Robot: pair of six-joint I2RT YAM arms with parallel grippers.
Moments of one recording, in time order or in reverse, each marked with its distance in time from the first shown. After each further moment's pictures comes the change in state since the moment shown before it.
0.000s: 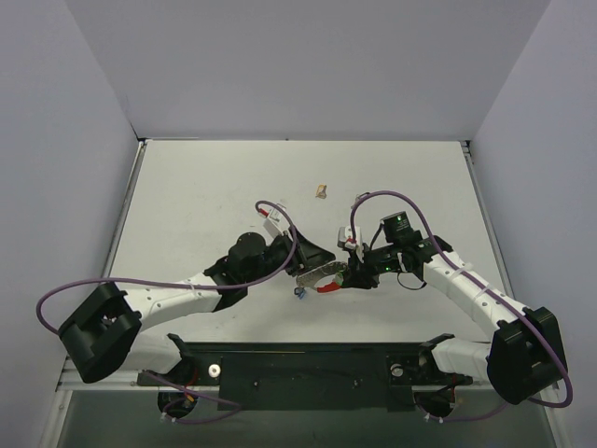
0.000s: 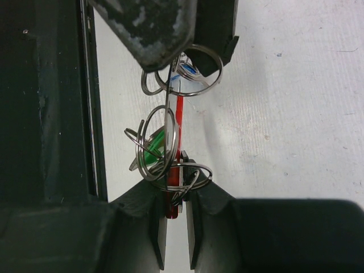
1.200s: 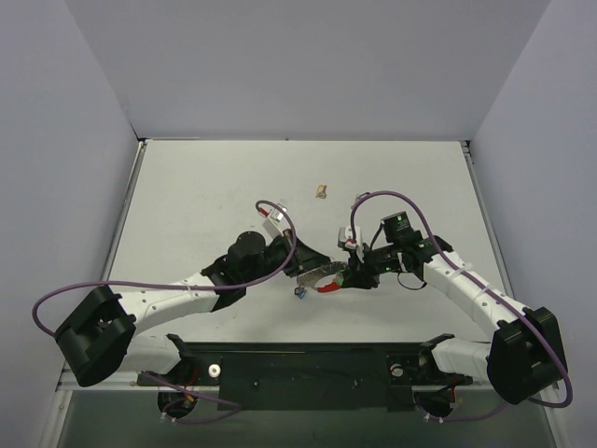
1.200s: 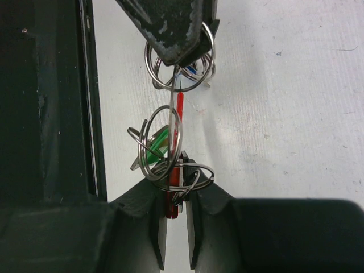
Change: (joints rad) left arm 0.002 -0.031 0.008 -0.076 0.004 0.047; right arm 0.000 0.000 0.000 -0.002 0.002 -0.004
